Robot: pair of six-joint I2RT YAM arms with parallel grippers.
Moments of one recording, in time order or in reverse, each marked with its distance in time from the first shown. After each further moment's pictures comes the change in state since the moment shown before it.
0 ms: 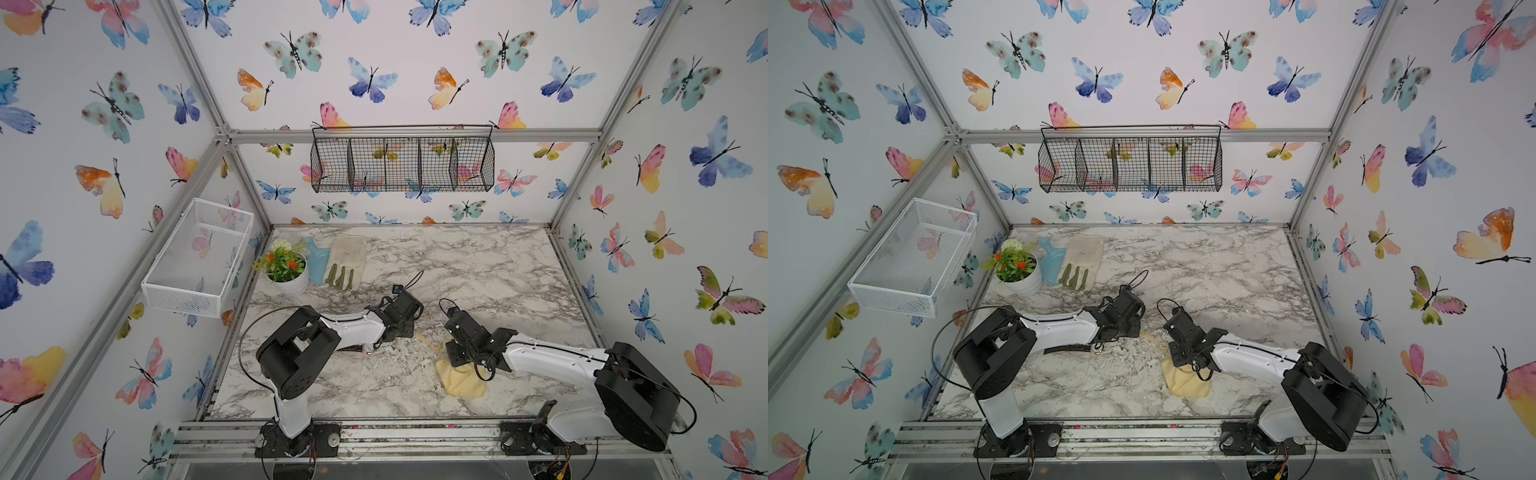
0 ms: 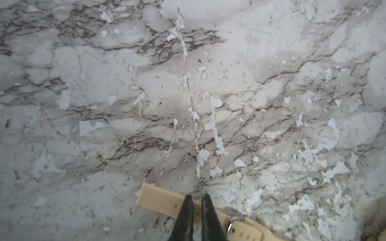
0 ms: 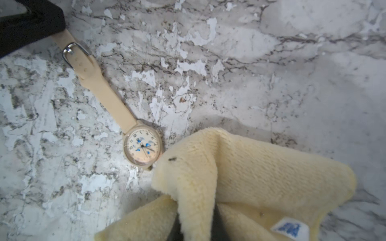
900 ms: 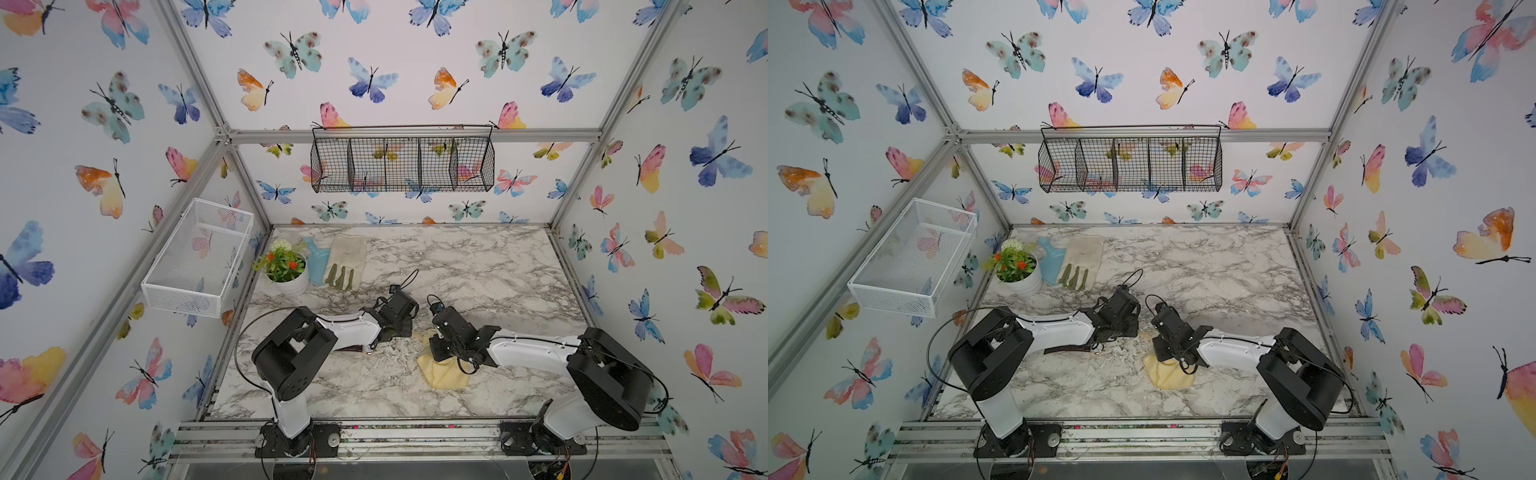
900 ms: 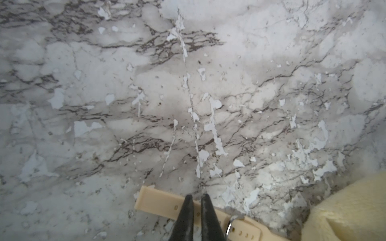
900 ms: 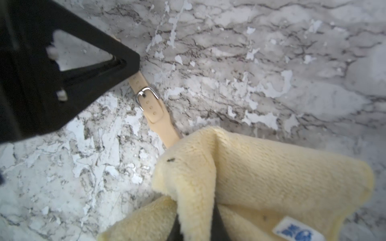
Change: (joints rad) left arm 0.028 -0.017 -0.047 0.058 0.059 -0.003; right arm 0.027 0.138 0.036 0.225 -0.082 -0.018
